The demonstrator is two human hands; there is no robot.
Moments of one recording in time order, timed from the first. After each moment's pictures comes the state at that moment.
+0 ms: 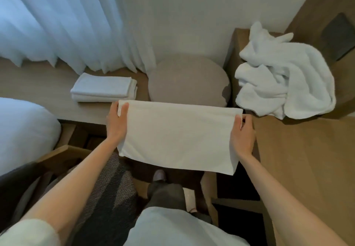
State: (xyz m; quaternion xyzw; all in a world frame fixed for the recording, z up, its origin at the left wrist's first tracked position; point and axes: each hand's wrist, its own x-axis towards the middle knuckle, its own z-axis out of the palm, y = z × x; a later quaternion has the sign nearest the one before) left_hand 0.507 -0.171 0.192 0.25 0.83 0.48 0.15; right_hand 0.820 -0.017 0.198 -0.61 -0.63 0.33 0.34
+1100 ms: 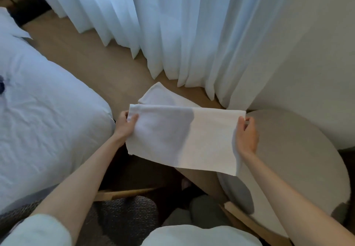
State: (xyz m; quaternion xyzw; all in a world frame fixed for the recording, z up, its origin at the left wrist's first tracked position) left_hand 0.106 -0.151 0.137 -0.04 0.87 0.45 0.19; right_hand 0.305 0.137 0.149 -0.51 -0.74 0.40 0.17
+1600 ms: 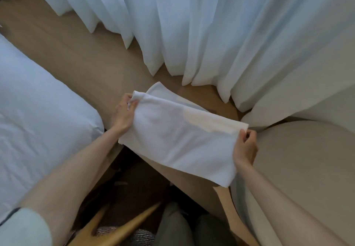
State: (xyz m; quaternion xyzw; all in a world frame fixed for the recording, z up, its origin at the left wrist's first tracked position) left_hand -0.060 -0.085 0.046 0.06 0.93 0.33 0.15; right_hand 0.178 0.164 0.031 -0.60 -0.67 0.42 0.12
